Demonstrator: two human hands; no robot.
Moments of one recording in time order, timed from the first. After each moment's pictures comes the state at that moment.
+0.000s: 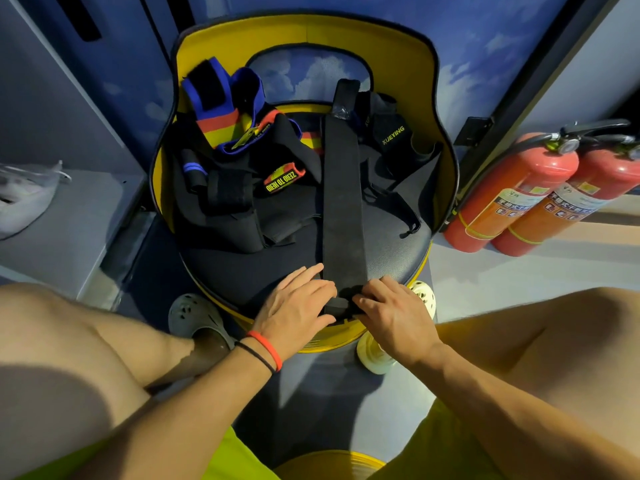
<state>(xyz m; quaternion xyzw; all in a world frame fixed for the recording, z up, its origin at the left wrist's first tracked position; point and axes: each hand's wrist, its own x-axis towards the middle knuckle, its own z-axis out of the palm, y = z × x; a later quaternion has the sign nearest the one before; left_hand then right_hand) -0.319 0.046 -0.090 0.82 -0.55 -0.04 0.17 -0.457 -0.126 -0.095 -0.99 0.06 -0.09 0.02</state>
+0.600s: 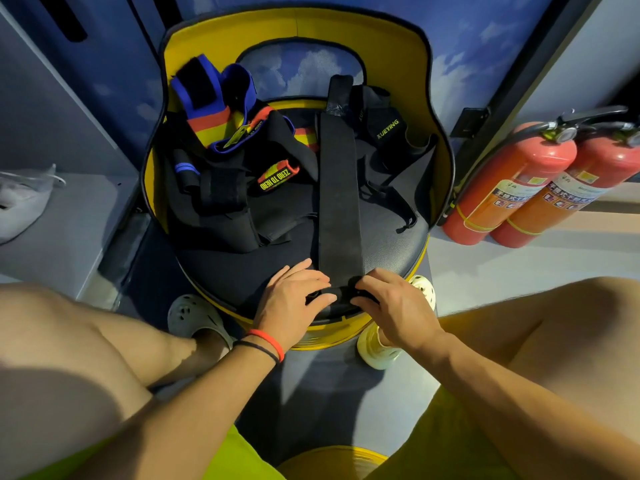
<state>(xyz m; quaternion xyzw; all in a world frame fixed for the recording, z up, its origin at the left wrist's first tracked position) -0.314 0.038 -0.103 0.84 -0.41 -0.12 0.33 -0.454 -0.137 -0.096 -0.97 0.12 -0.08 0.20</state>
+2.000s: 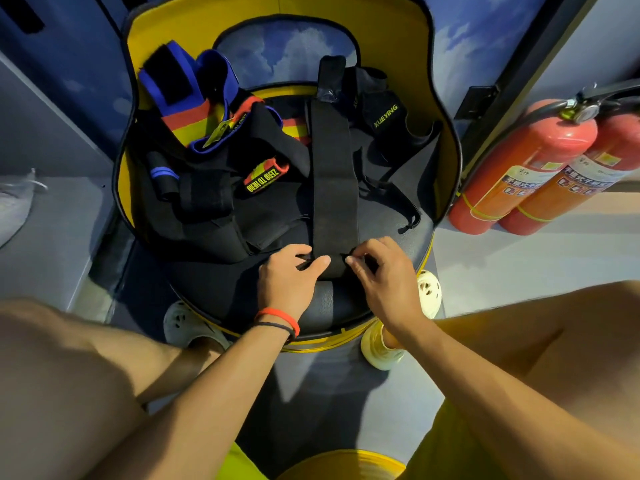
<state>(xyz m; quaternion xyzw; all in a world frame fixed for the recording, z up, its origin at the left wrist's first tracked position) -0.287 -0.015 -0.087 0.87 -0.10 -0.19 0.44 -0.401 -0.146 -0.095 -0.87 0.28 -0.21 0.36</state>
